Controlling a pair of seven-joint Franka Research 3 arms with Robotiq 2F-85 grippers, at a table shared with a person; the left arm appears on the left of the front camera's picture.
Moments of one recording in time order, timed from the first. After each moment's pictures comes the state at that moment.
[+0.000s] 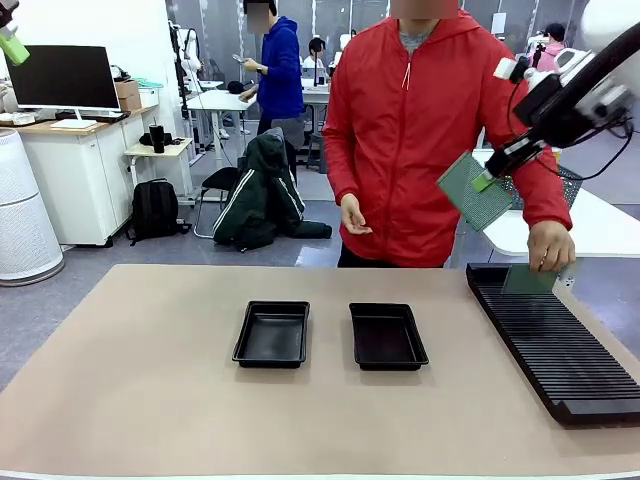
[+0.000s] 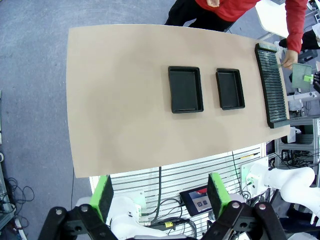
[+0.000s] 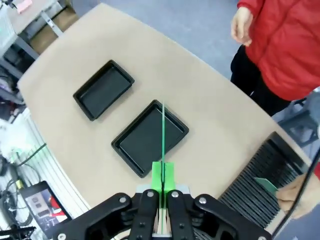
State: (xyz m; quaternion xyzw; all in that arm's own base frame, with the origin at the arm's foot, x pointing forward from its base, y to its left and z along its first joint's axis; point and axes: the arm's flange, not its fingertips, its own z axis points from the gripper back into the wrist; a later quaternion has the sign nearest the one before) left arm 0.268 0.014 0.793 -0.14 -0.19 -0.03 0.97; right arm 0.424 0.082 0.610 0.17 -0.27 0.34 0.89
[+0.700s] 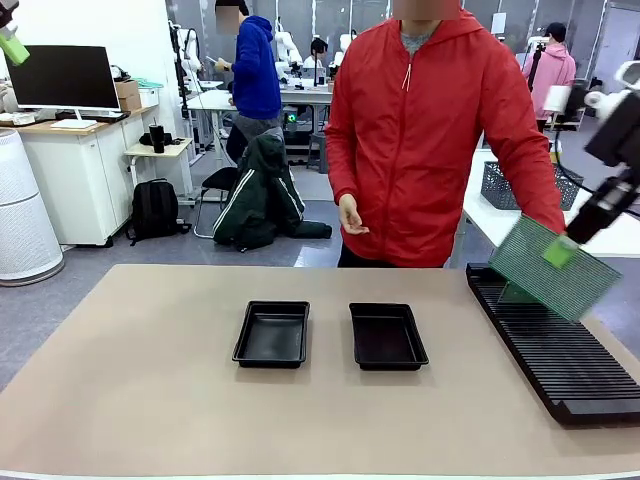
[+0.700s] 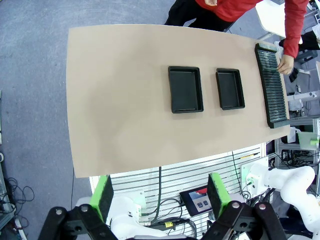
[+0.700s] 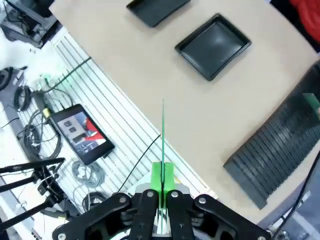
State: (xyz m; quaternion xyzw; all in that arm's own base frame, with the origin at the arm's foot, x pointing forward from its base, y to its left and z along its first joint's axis) left arm 0.269 0.014 0.793 -0.14 -0.19 -0.03 0.97; right arm 0.217 0.083 0.627 0.14 -0.14 0.38 0.91
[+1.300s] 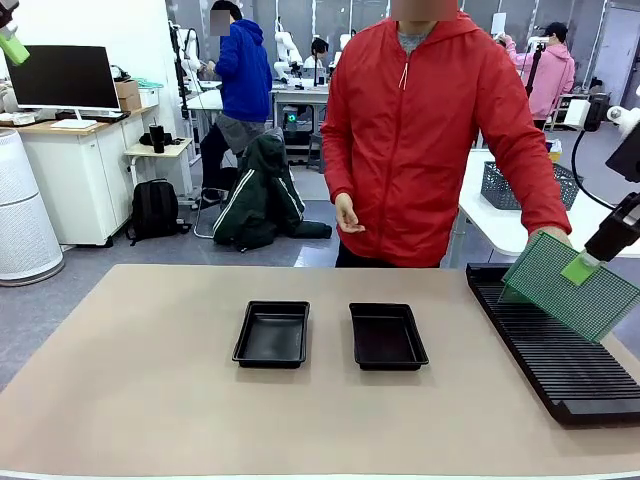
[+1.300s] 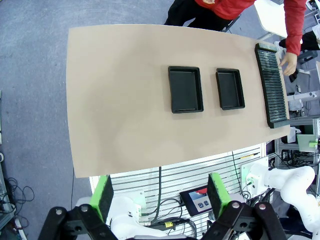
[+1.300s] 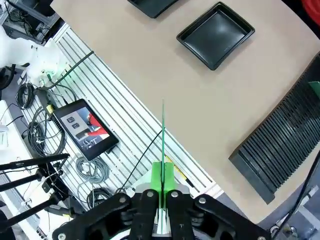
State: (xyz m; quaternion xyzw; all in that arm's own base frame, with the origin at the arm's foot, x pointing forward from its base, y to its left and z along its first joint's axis) left arm 0.269 0.014 0.793 -0.14 -0.19 -0.03 0.97; right arm 0.218 0.070 0.613 0.15 -0.12 0.37 0.91
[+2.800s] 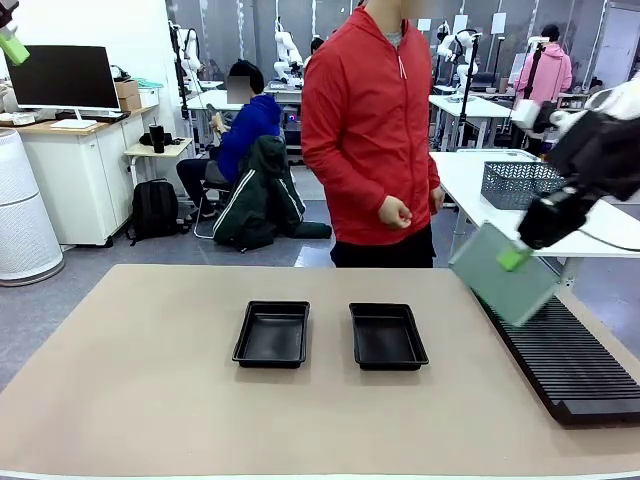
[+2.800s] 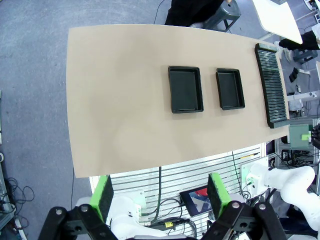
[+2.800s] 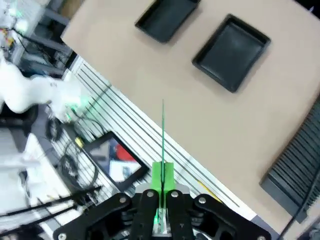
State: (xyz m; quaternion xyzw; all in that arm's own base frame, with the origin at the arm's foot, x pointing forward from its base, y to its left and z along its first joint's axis) left arm 0.268 0.014 0.793 -0.14 -0.19 -0.03 0.97; right arm 0.267 0.111 0.595 0.24 -0.11 0.28 0.92
